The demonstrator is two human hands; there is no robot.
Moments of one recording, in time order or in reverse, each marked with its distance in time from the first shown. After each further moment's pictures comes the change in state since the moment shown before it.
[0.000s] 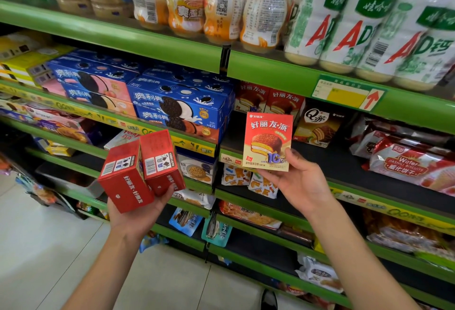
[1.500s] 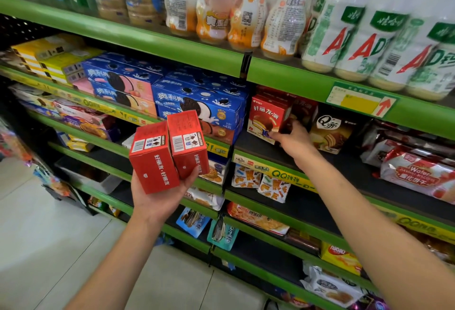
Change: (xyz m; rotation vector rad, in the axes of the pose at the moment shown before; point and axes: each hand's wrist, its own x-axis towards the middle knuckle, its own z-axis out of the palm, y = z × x) left_hand -0.003 -0.011 0.041 0.113 -0.225 0.072; right_hand 0.103 -0.025 0.021 -1.247 0.381 -0.304
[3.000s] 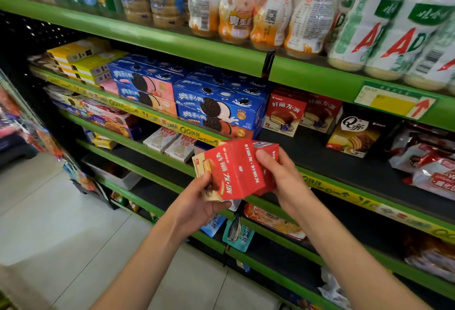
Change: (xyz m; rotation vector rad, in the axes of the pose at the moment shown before) left_hand -0.014 -0.021 -0.002 0.708 0.006 -0.182; right_hand -0.127 -0.022 0.038 0.650 -0.486 0.044
